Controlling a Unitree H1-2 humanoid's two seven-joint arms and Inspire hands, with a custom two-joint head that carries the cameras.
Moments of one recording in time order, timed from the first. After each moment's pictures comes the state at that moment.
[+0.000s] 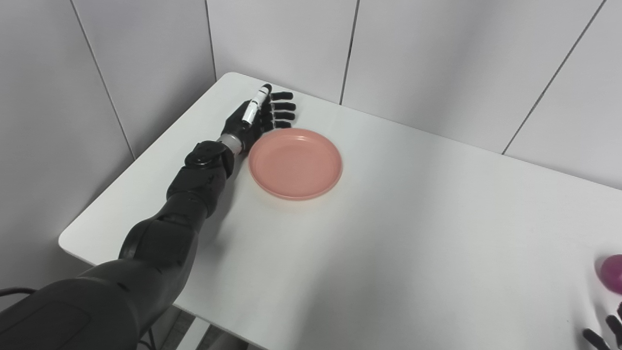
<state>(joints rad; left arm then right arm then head) -0.69 0.36 0.22 1.02 -0.30 -0.15 -0.33 0.22 -0.23 -0.17 -0.17 0.12 -0.10 0.10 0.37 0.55</state>
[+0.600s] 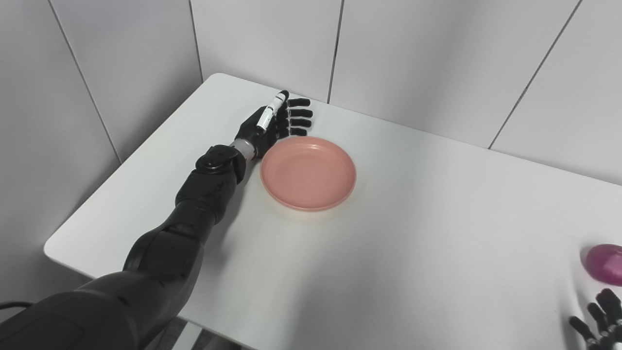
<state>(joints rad) -0.69 0.30 0.18 0.94 -0.29 -0.08 -0.34 0.22 -0.21 -0.16 -0.19 0.09 -0.09 0.10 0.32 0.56</state>
